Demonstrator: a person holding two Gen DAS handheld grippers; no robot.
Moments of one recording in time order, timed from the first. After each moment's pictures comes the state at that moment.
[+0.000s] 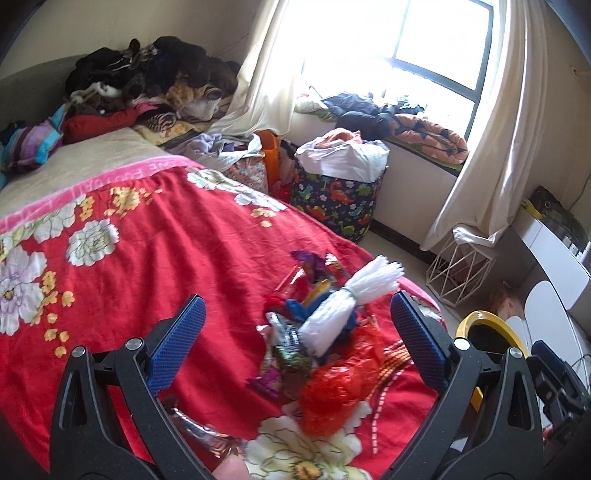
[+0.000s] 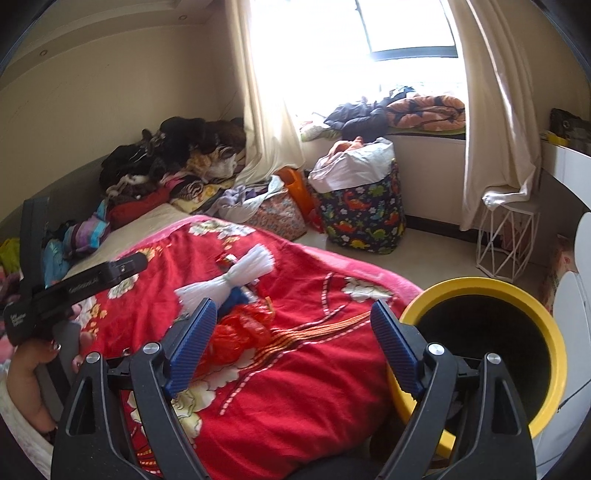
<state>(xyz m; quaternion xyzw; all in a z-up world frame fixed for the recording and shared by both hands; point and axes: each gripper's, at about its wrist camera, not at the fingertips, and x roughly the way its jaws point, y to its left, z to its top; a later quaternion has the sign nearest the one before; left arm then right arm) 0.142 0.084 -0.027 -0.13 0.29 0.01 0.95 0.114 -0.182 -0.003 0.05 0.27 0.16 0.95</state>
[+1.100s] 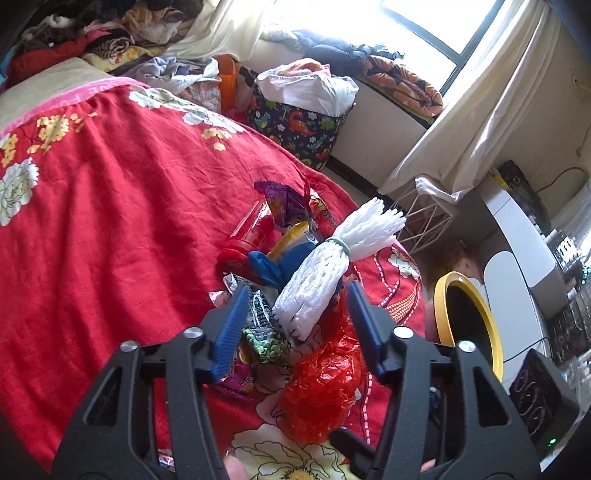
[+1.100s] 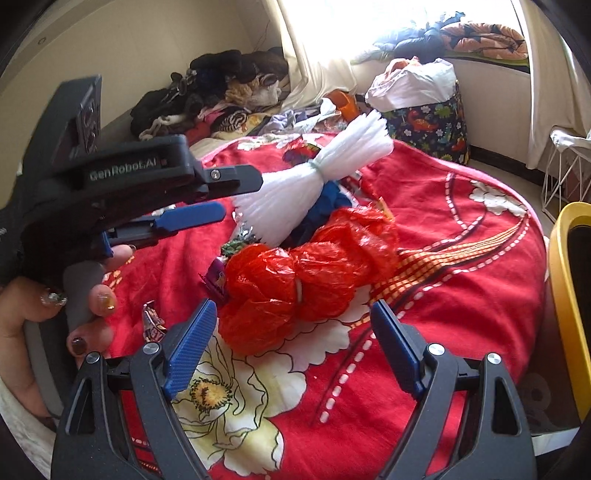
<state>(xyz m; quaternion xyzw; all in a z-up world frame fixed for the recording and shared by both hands) 0.204 0.088 -0.080 -0.18 0.40 -0.12 0.89 0.155 -0.084 -0.088 0.07 0.40 0.25 0.88</state>
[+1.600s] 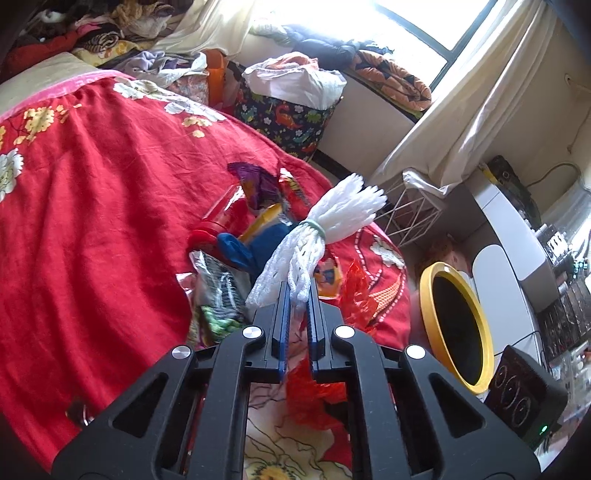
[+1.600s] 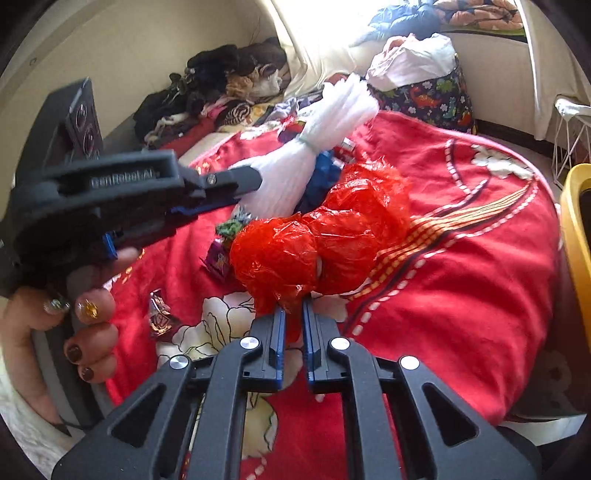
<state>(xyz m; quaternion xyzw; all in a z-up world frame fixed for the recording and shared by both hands) 0.192 0.069 -0.082 -0.19 0.40 -0.14 0.89 0.150 -0.106 -0.094 0.11 0.42 0.28 0.86</state>
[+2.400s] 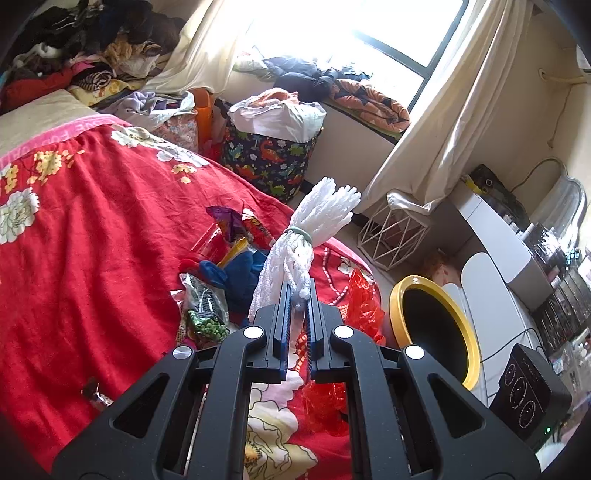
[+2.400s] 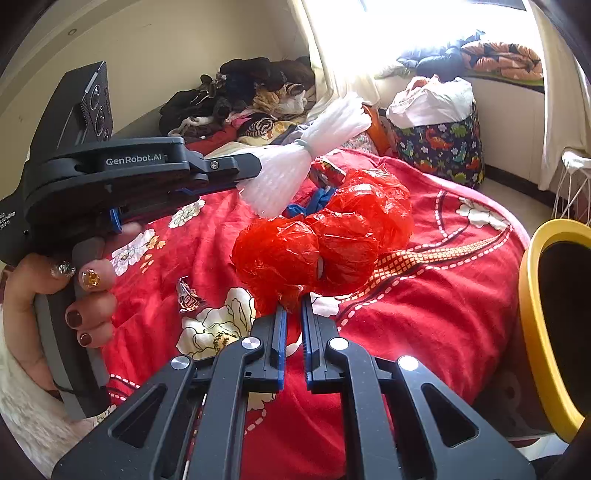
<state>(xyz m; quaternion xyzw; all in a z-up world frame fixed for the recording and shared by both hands) 0.154 0.054 -0.037 -0.17 0.34 -0.15 0.91 0.114 -0.126 -0.055 0.05 0.36 0.30 0.88</state>
